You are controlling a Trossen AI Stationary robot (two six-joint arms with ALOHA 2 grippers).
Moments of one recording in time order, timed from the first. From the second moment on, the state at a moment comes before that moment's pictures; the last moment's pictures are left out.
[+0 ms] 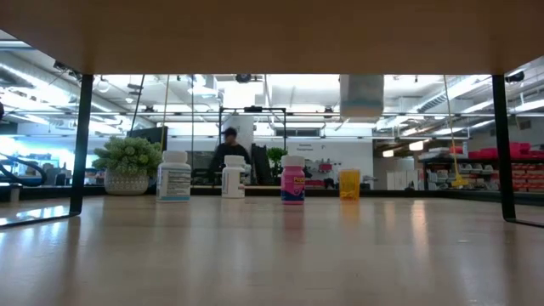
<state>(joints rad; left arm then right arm) -0.08 1.01 1.35 -0.64 -0.08 -0.26 0.14 1.71 1.66 -1.28 -0.04 1.07</state>
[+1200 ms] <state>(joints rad) -0.08 1.01 1.35 -0.64 -0.08 -0.23 0.50 1.71 1.87 -1.52 0.06 1.40</state>
